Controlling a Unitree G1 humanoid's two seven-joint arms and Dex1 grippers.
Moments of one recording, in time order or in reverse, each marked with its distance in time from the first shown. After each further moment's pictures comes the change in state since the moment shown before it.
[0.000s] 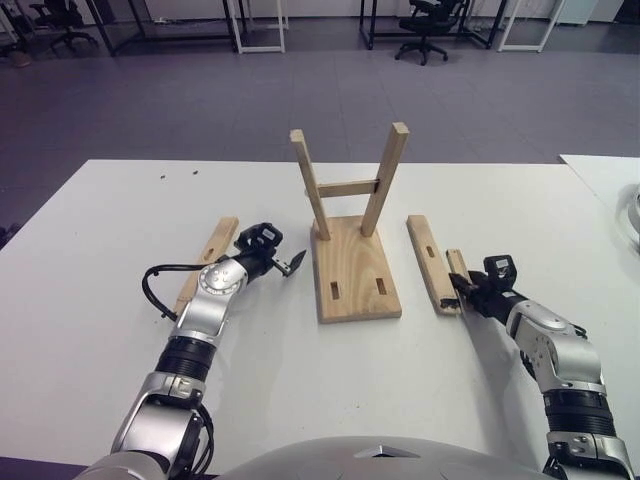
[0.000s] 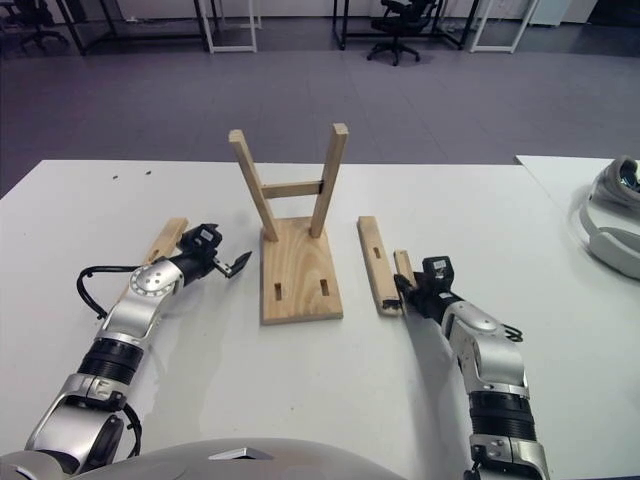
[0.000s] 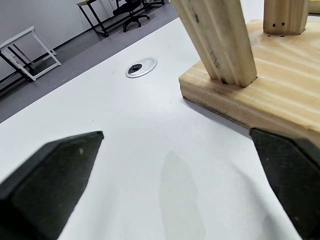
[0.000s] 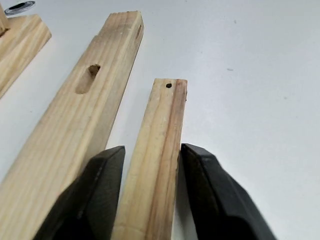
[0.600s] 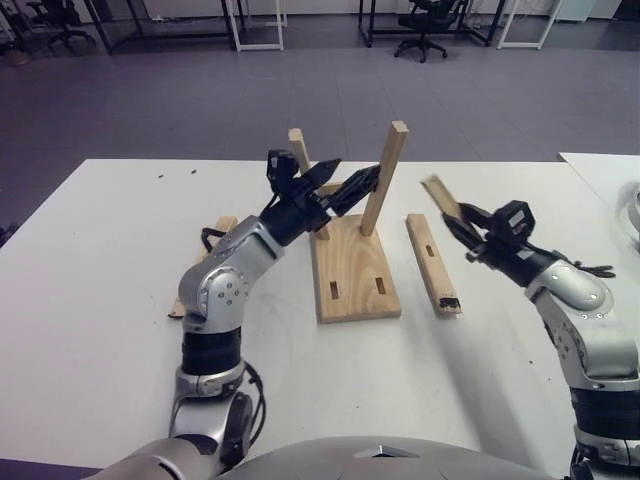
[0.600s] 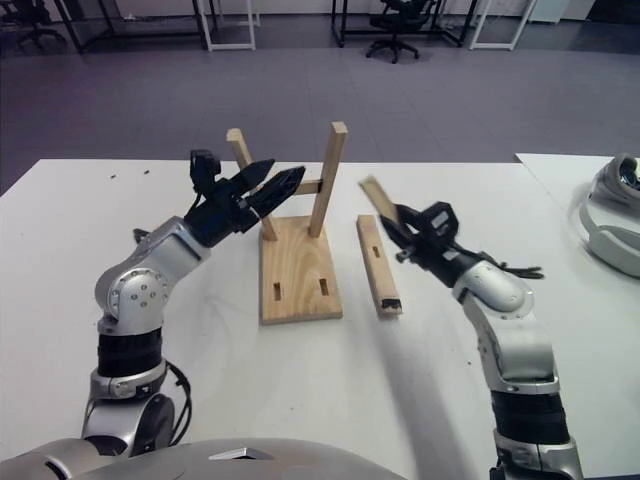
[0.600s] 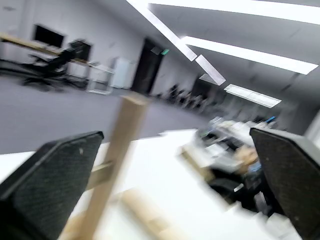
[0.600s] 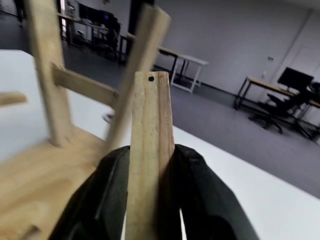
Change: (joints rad) left arm -0.129 -0.331 0.222 -0.594 -0.850 0.644 0.076; right arm -0.033 -0.085 0.080 -0.450 0.073 -0.303 0.191
